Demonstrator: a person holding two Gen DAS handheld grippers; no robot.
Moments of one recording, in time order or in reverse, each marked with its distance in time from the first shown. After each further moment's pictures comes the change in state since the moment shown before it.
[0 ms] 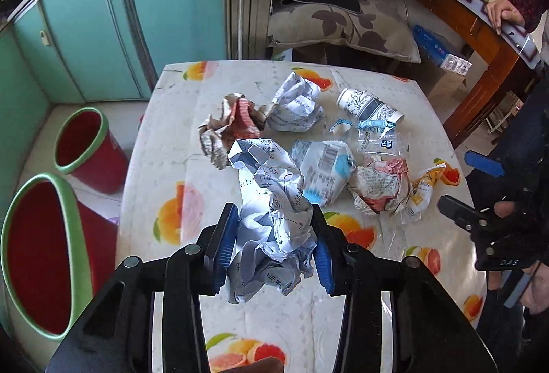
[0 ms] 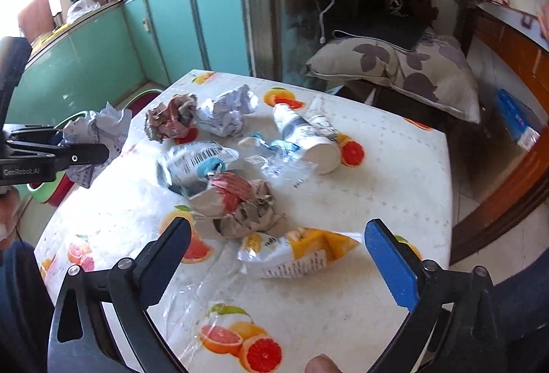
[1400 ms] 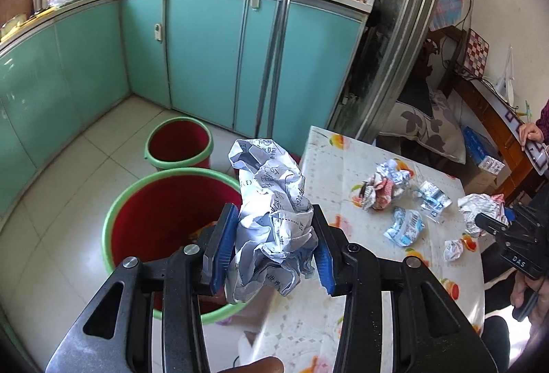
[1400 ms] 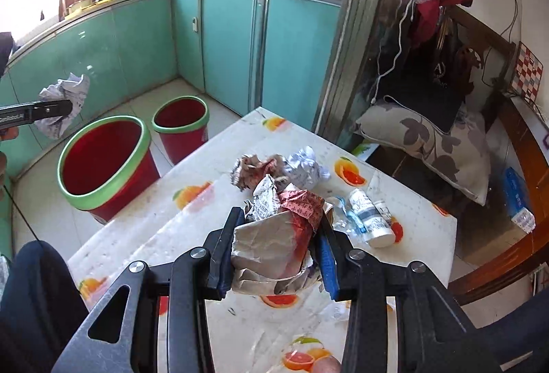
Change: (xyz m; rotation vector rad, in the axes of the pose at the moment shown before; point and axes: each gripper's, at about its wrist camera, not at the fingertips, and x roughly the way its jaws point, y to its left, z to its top) left arm -0.124 0.173 -0.042 -0.299 -0.257 0.148; right arm -0.058 0.135 0.070 -0.191 -0.074 -0.006
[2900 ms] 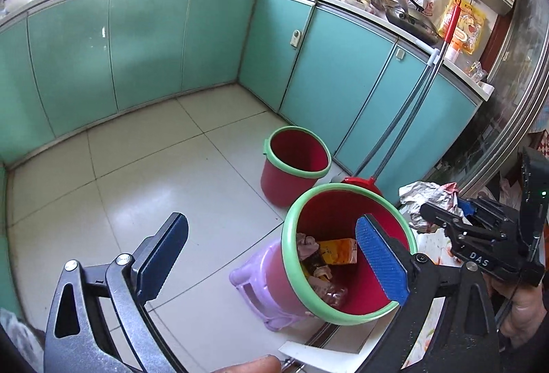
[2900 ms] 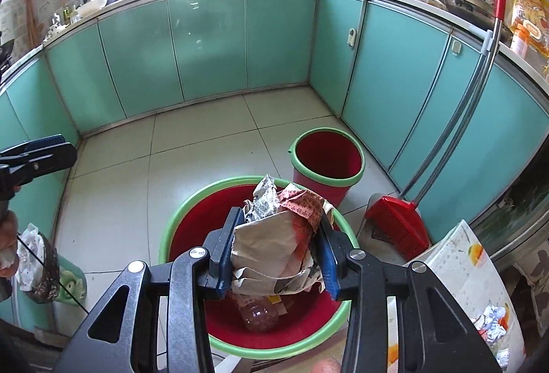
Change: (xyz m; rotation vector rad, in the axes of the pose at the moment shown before) left arm -0.061 0.203 -0.046 -0.358 -0.105 0.230; right arm 0.147 0.329 0.145 -0.323 -0.011 0.368
